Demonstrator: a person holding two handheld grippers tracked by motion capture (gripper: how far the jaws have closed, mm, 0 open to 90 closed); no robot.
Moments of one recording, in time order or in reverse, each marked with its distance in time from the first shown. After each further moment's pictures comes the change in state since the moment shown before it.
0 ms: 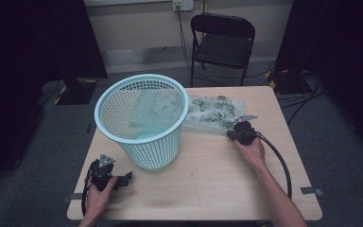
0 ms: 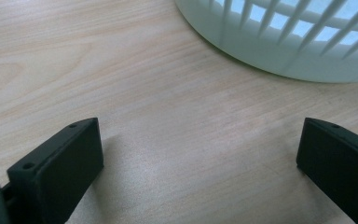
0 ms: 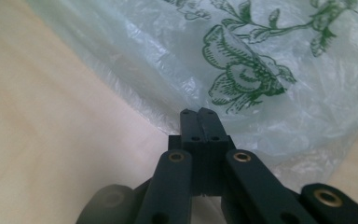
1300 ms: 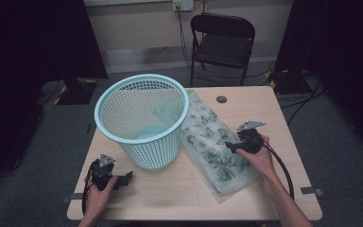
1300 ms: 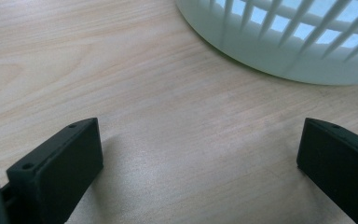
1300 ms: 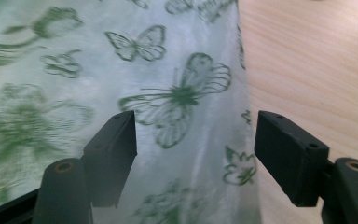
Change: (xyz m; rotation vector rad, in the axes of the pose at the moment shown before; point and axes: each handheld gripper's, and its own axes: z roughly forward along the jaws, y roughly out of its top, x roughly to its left) left arm 0.000 0.001 0.001 0.003 0.001 -0.003; right arm 0.008 -0.011 -0.033 -0.029 0.026 -0.037
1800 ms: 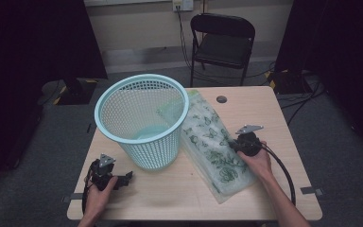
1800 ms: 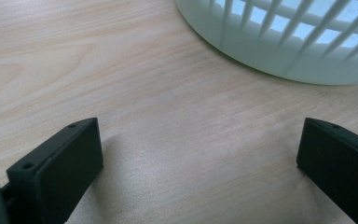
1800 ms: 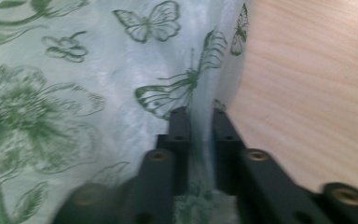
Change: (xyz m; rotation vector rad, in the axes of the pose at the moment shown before) left arm 0.000 0.000 0.000 0.000 -0.001 0.000; right arm 0.009 -0.015 0.006 0.023 -0.003 0.003
